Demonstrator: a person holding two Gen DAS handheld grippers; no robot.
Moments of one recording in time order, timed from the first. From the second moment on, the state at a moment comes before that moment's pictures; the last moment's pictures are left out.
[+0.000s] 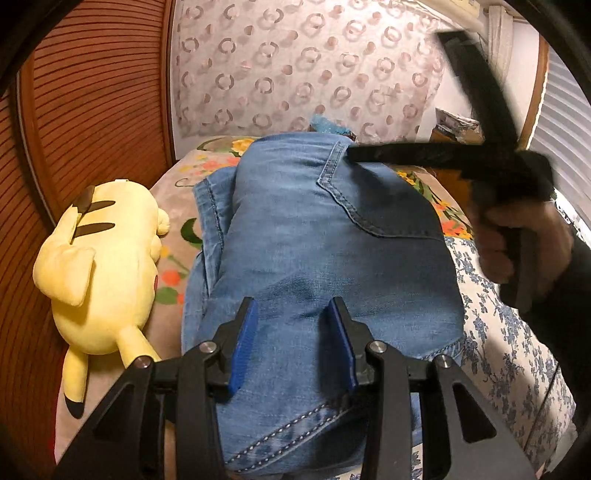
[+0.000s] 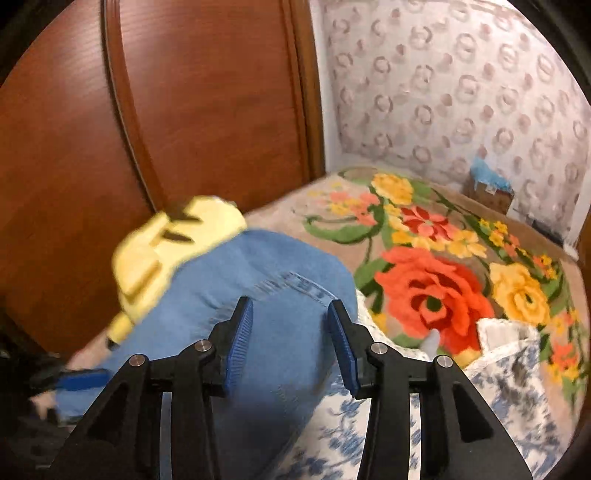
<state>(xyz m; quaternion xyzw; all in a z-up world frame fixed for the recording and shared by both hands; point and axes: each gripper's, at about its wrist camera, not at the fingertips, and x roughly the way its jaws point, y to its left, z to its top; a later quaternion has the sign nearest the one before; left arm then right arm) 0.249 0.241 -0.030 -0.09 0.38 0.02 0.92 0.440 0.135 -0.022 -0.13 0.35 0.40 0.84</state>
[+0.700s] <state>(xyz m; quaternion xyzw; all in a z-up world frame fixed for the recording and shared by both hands) 0.192 0.174 0.019 -0.04 0.33 0.00 0.94 0.315 0.006 0.012 -0.07 0.31 0.34 0.88</state>
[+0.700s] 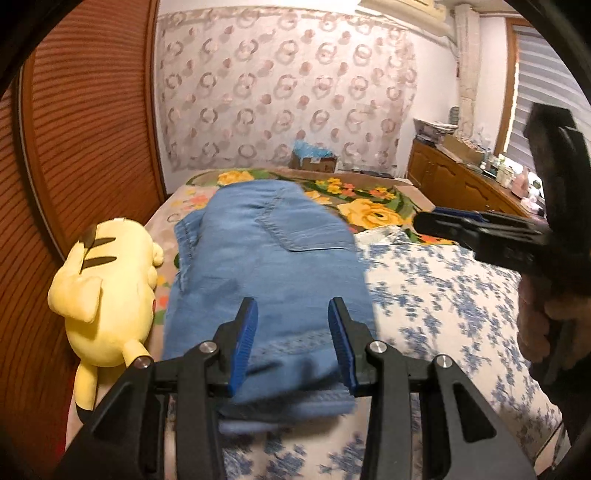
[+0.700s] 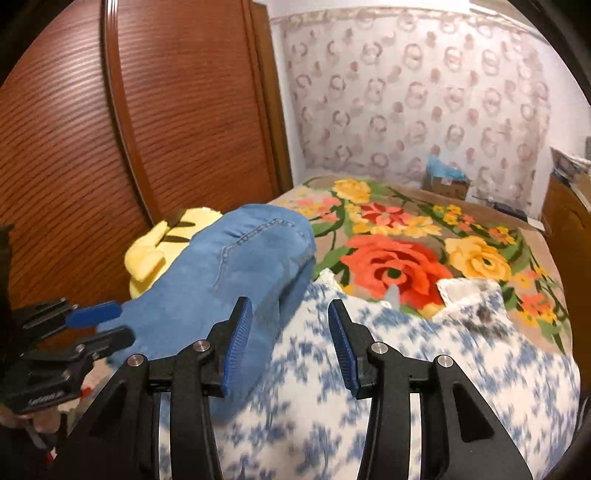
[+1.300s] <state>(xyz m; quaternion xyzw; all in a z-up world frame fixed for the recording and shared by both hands) 0.119 0.084 0.038 -0.01 0.29 -0.01 0.96 0.184 -0.121 0.024 -0.04 0.25 0.25 0.93</state>
